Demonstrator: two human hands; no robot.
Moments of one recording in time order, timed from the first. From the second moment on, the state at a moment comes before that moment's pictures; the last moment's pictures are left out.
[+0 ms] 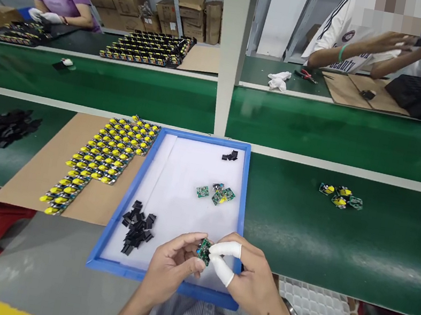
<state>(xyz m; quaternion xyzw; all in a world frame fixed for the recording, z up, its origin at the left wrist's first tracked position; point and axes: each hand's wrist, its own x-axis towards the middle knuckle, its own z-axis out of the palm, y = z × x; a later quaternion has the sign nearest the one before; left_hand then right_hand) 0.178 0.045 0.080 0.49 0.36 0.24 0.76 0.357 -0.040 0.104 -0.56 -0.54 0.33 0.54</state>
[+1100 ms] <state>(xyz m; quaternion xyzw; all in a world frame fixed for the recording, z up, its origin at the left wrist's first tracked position) 0.182 0.035 0.070 0.73 0.28 0.36 0.51 0.359 -0.035 0.110 -0.60 -0.47 0.39 0.52</state>
